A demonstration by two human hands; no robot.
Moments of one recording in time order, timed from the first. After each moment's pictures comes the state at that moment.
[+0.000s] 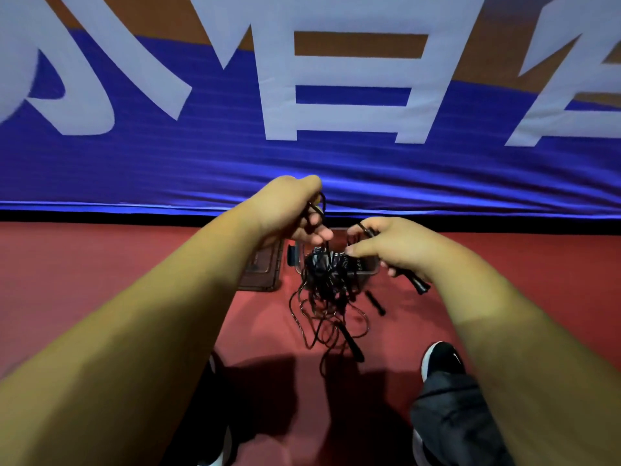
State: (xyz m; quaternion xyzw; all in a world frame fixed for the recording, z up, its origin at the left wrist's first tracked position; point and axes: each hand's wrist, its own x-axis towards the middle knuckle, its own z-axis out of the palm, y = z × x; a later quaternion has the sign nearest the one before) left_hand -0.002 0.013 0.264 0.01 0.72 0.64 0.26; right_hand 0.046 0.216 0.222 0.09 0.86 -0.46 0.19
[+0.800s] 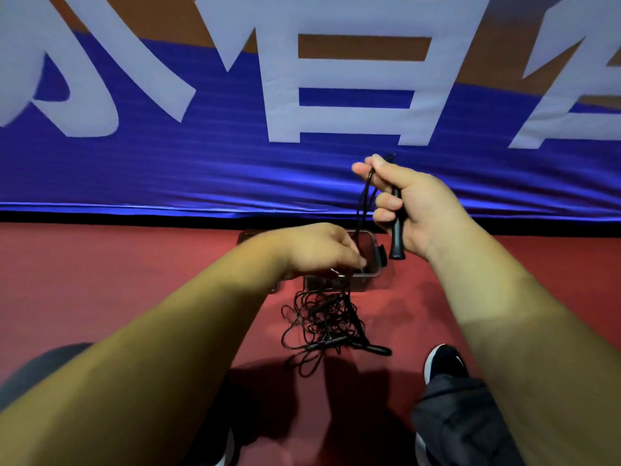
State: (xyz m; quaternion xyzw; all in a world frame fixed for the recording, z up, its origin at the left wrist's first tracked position) left_hand 0.013 0.029 0.220 0.19 0.81 0.43 0.36; right_hand 0.035 0.199 0.275 0.13 0.53 -0.83 0.04
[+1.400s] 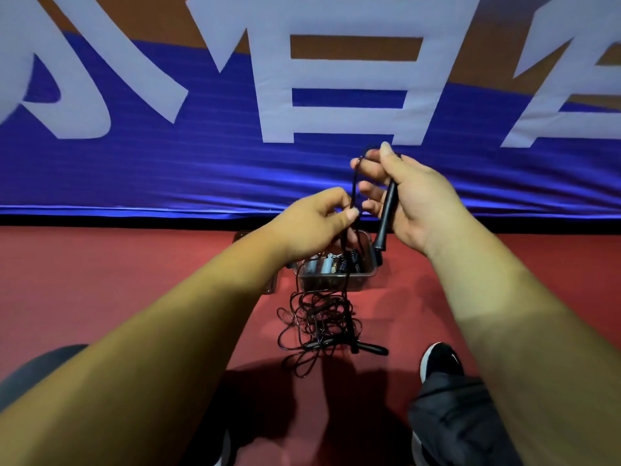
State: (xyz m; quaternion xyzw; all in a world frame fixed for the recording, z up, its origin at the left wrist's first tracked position) left_hand 0.010 0.034 0.239 0.21 0.80 0.52 0.19; right_hand 0.032 0.206 0.277 0.12 0.59 -0.80 -0.01
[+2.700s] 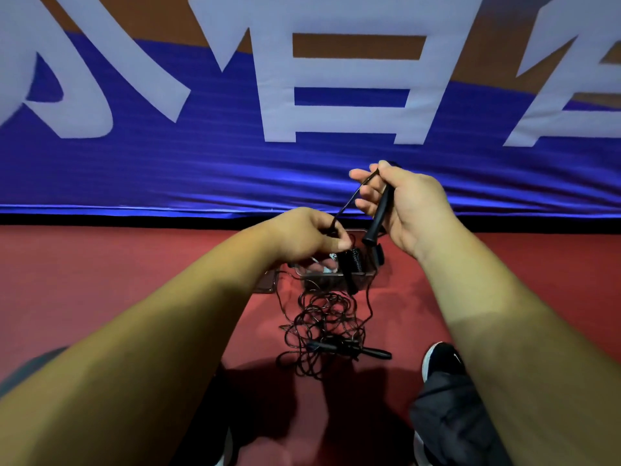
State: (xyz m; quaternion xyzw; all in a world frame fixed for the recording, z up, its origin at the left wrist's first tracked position) left_hand 0.003 0.012 0.226 0.13 0.79 0.49 0.35; right_hand 0.026 0.193 0.265 0.17 0.54 -0.82 -0.04
